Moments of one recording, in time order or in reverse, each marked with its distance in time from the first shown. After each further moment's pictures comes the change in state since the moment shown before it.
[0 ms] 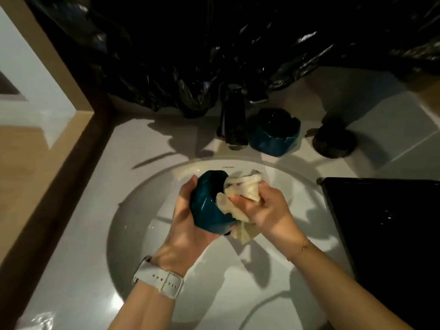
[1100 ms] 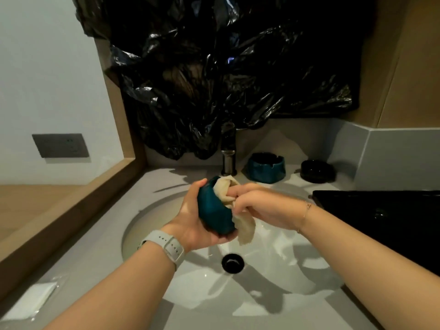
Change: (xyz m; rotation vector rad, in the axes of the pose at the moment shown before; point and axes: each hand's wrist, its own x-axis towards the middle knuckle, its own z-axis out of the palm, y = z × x) left_hand -0.027 -0.015 -0.002 0.399 0.006 0.074; right_hand -0.041 -0.021 -0.015 -0.207 -0.549 -0.261
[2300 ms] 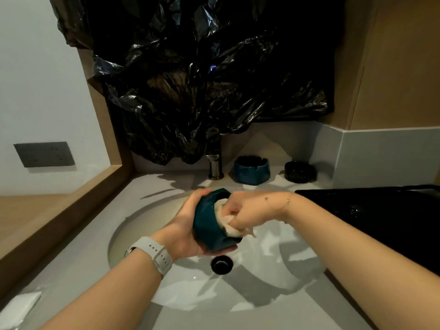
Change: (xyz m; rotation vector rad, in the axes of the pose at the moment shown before) left_hand -0.006 -0.014 0.011 0.159 0.011 -0.061; right_hand -0.017 -0.006 -0.011 -0.707 -0.097 0.060
